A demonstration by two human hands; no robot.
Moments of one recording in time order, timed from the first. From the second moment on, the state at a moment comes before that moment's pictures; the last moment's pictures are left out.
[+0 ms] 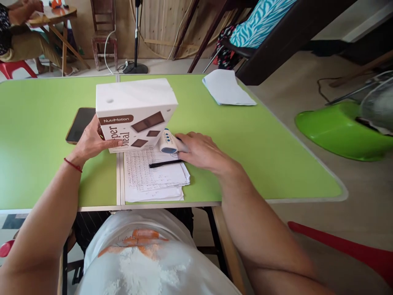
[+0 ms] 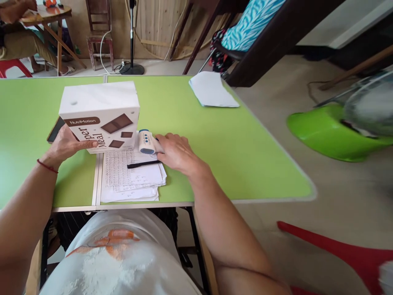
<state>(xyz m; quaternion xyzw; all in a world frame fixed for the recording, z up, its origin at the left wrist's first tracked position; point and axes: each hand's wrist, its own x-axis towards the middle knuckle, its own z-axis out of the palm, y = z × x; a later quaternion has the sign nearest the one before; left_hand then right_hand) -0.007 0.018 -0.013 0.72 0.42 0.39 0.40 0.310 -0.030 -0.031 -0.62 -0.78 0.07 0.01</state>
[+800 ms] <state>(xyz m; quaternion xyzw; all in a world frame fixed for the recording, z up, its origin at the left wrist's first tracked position) -0.007 0.001 0.008 0.67 0.45 0.32 0.49 0.198 -0.086 -0.010 -0.36 -0.42 0.62 0.56</state>
